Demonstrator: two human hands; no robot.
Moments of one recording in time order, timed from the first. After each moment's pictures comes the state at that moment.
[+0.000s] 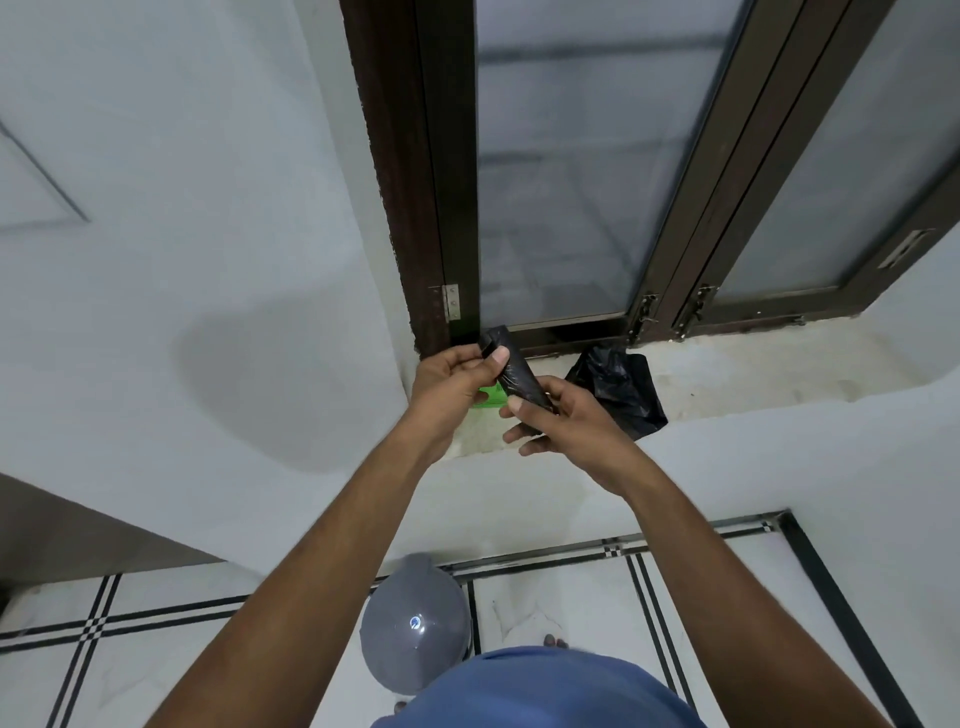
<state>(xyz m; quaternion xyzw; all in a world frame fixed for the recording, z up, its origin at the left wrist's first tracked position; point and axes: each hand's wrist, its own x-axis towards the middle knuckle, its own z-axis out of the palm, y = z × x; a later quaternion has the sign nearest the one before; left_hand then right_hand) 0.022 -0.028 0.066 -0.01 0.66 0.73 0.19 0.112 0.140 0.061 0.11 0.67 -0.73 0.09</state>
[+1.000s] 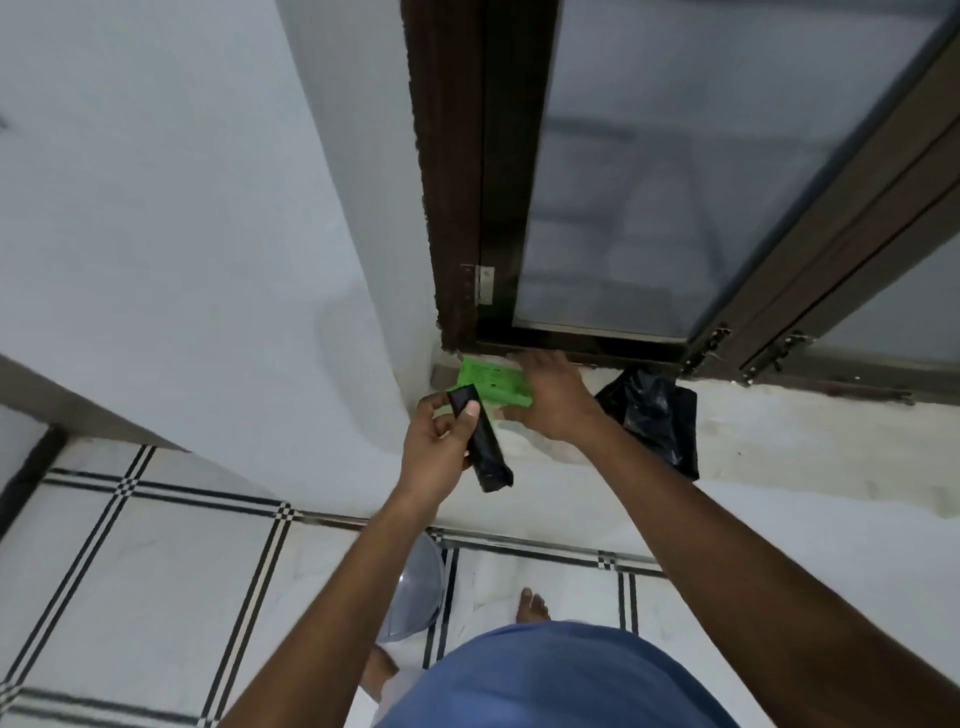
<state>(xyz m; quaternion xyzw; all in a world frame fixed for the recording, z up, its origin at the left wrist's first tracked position) 0.052 -0.019 -0.017 -0.21 0.63 0.74 0.11 -0.042 0.178 -0.050 -0.12 0.98 -0.16 0.08</state>
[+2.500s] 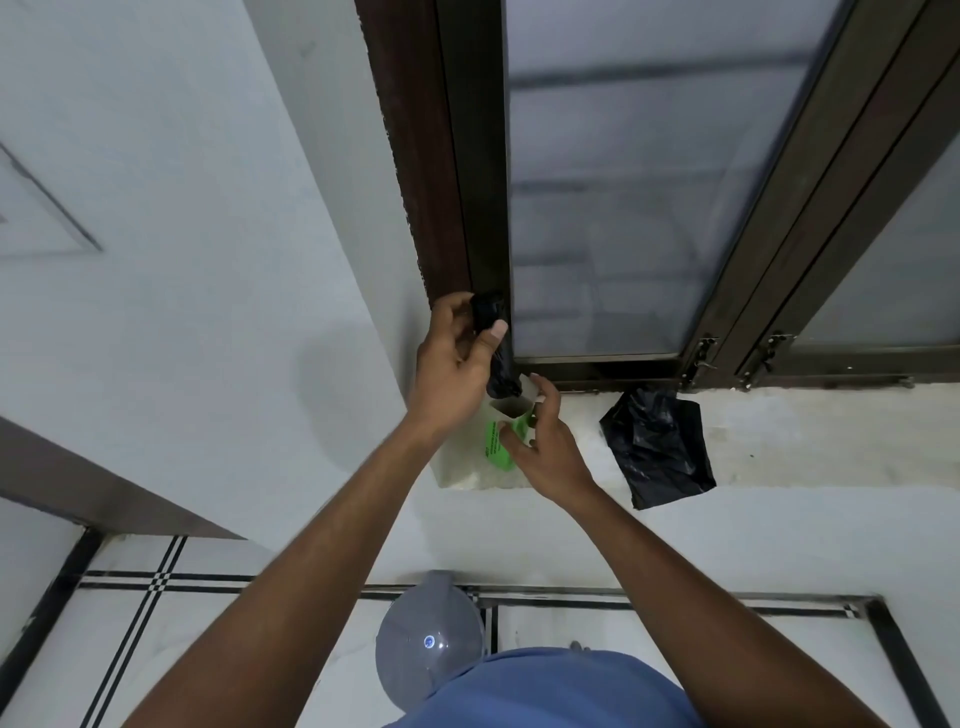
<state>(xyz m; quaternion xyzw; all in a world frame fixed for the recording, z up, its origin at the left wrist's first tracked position) -0.013 -0.012 0.099 0.06 0.79 0.61 -0.06 0.022 0.137 -0.055 0.02 0.83 -0.56 -0.02</state>
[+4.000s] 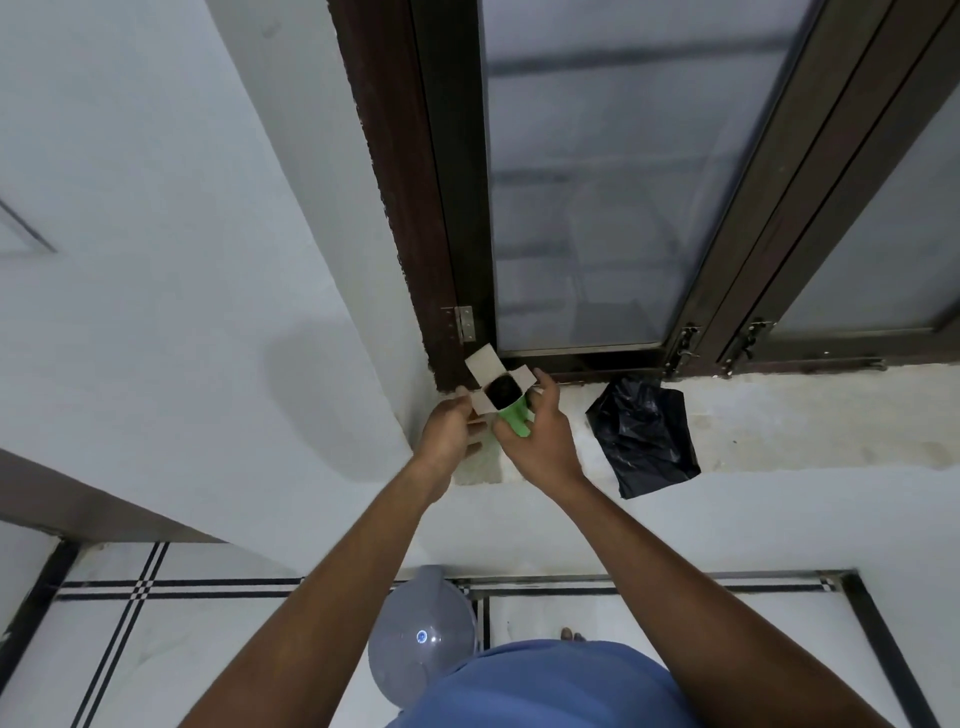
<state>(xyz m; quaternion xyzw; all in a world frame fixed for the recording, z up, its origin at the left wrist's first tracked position) -0.011 -0.012 -0.003 -0.18 0.69 0.67 0.22 0.023 0.135 -0.044 0.10 0.81 -0.58 -0.04</state>
